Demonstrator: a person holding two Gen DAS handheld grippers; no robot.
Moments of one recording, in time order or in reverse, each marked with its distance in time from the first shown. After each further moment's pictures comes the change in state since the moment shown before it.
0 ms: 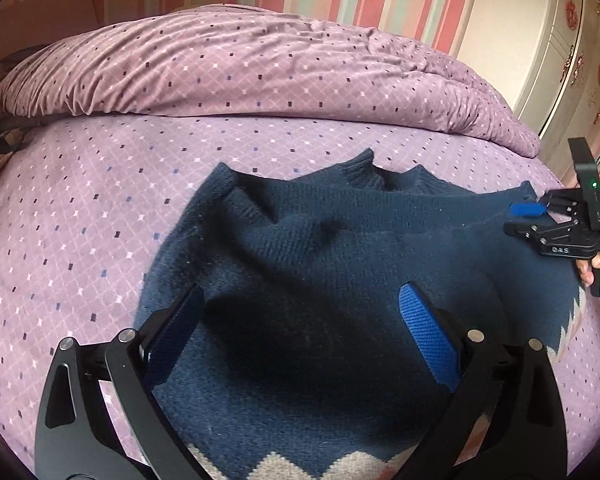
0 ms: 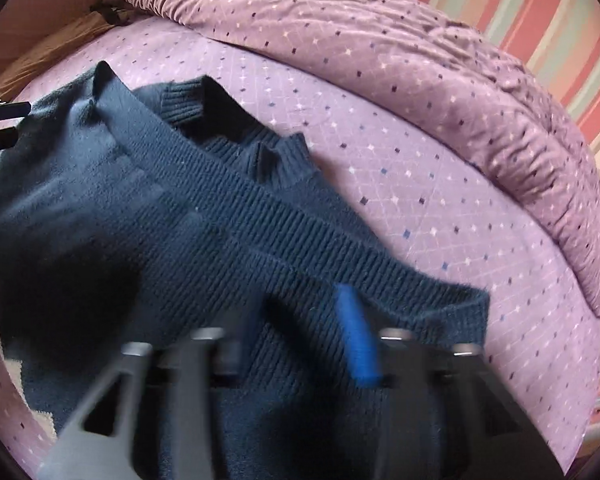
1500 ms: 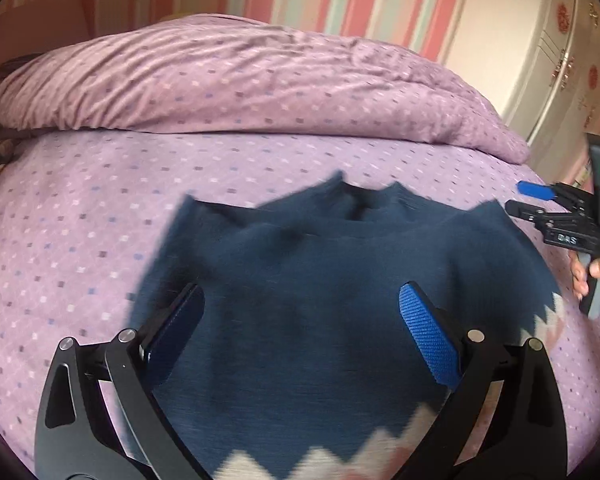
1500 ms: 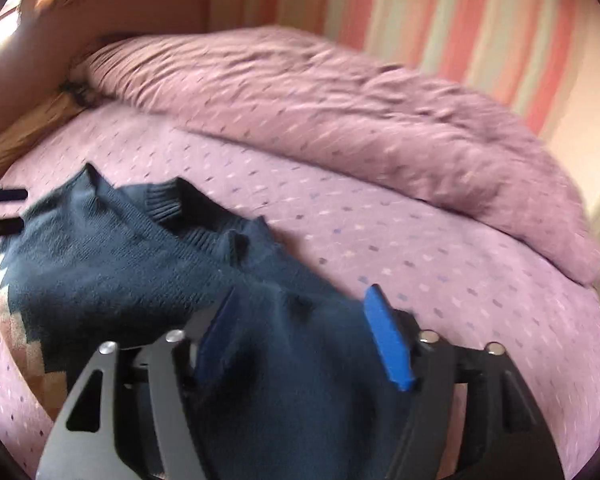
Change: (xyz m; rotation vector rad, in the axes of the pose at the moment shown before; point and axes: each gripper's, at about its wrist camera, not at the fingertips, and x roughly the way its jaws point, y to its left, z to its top) left arm -0.006 -0.029 0.018 0.008 -0.016 -0.048; right arm -0.069 -0.009 -0.011 0.209 -0.216 -0.089
